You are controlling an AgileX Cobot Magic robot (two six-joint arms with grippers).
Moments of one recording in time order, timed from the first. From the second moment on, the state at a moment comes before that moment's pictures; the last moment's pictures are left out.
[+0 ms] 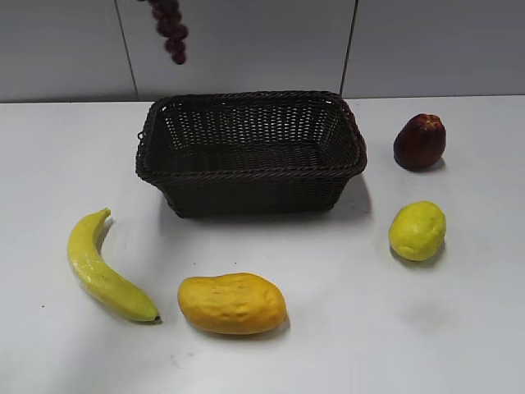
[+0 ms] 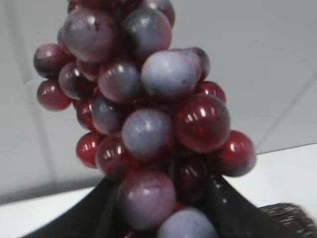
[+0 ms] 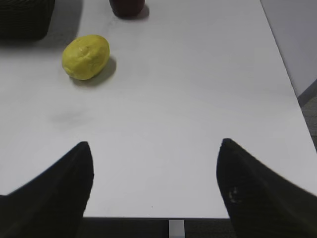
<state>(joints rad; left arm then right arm) -0.36 1.79 -1.70 -0.10 0.42 0.03 0.10 0.01 -0.50 -0.01 1.04 -0.02</state>
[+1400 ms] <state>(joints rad) -0.62 2.08 -1.70 0.00 0.63 0.03 0.10 0.01 -0.50 -0.01 1.04 -0.02</state>
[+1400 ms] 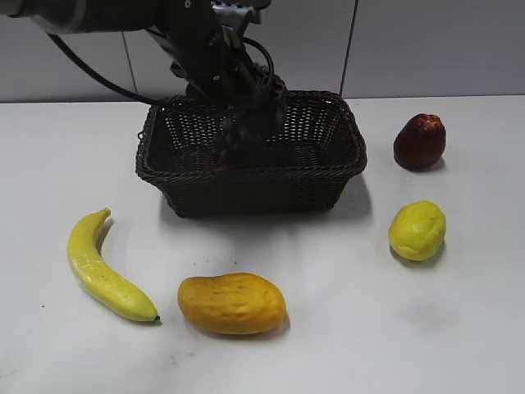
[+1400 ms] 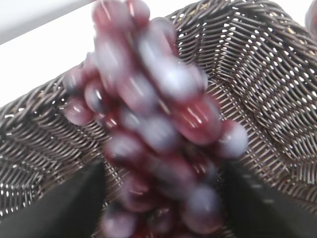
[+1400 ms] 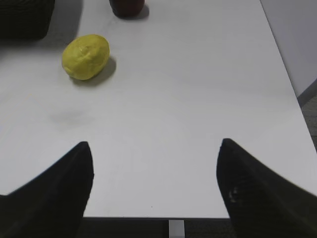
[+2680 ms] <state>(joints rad) -0.11 1.94 -1.71 0.01 1.21 0.03 0.10 0.01 -0.50 -0.01 1.04 -0.02</state>
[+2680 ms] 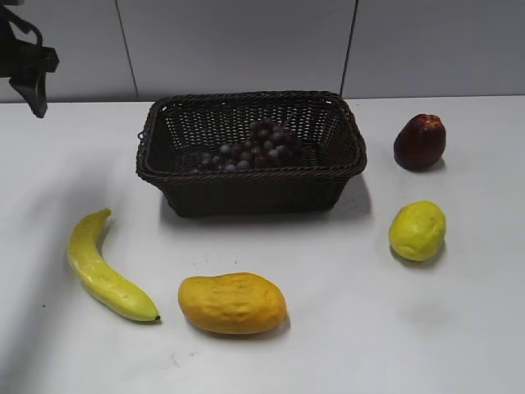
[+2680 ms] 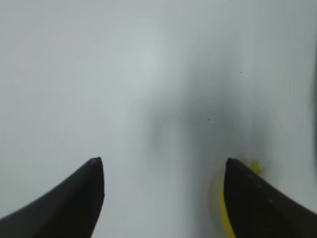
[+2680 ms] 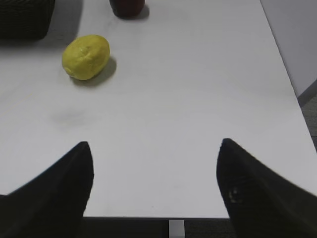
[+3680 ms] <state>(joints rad) -0.06 1.57 -1.33 0.04 1.22 0.04 0.10 0.01 -0.50 -0.01 1.04 -0.02</state>
